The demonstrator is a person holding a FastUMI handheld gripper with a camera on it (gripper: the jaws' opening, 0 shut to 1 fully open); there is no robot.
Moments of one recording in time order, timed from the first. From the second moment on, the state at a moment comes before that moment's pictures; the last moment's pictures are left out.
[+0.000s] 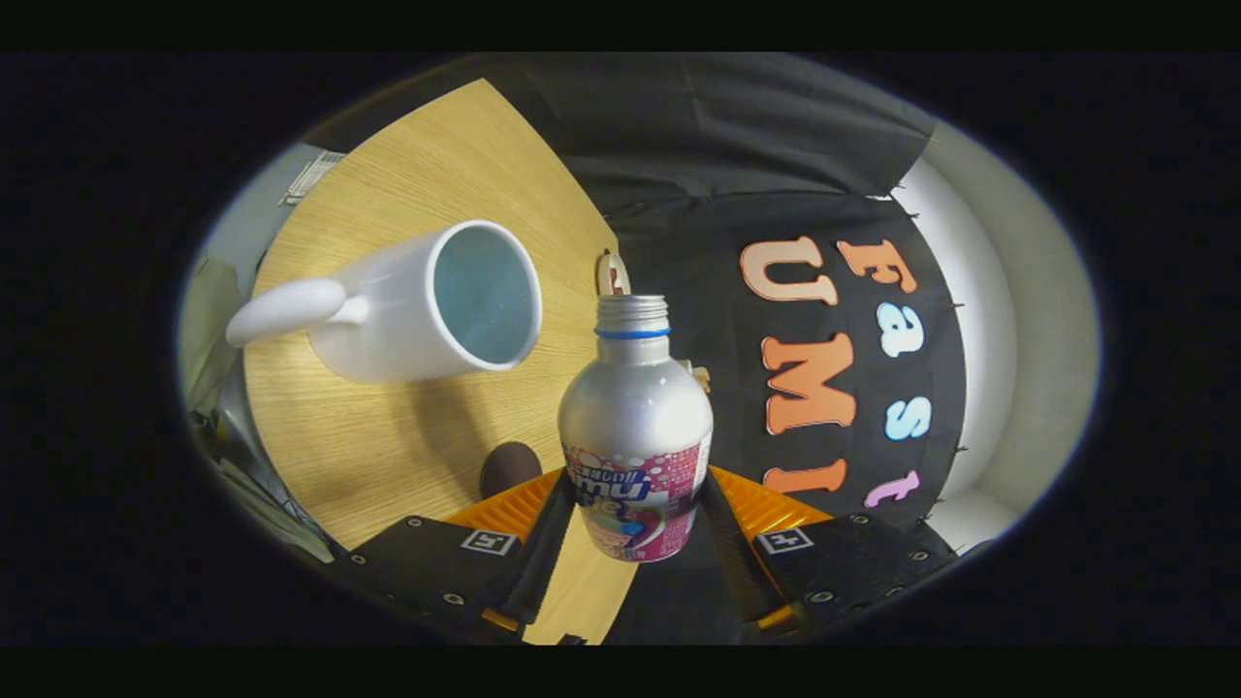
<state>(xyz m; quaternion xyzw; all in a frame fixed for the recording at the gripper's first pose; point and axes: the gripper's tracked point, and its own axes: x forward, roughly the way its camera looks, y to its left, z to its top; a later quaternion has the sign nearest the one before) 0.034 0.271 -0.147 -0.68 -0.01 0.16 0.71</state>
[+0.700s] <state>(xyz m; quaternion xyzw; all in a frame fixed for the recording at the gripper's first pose) 0.034 0.266 -0.143 -0.74 -0.01 0.16 0.65</state>
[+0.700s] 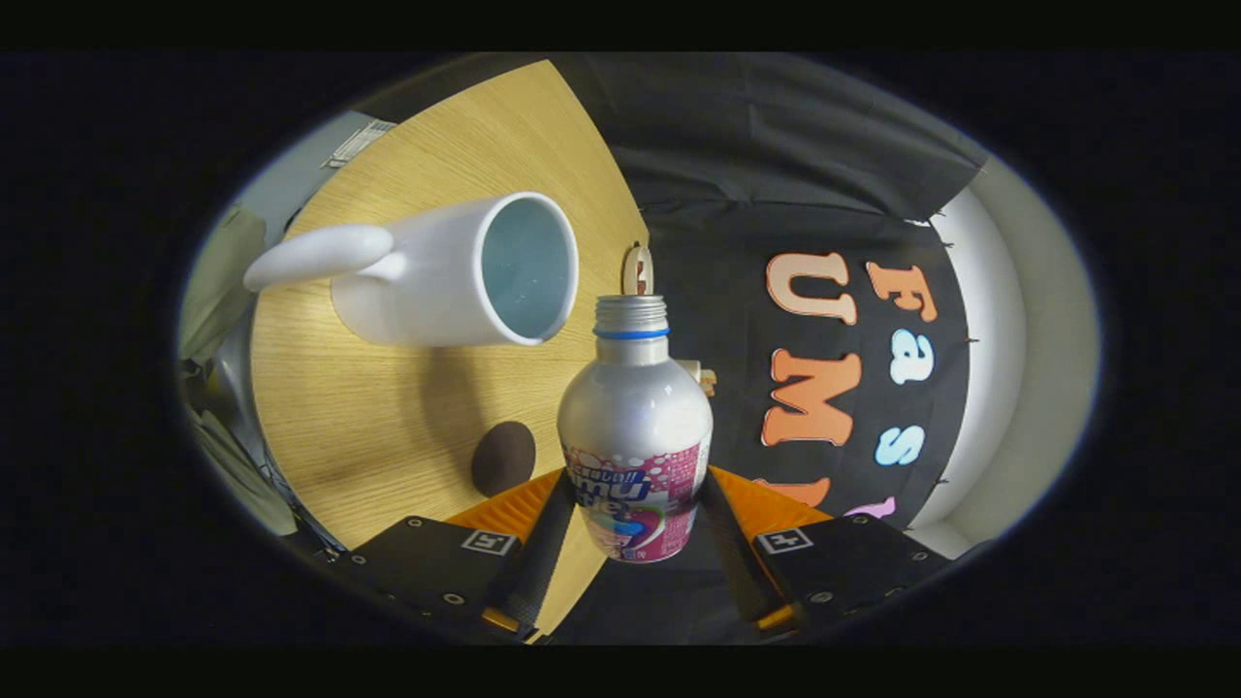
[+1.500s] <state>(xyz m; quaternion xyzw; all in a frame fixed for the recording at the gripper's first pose) 0.027 0.273 -0.139 -0.79 -0.02 0.16 0.60</state>
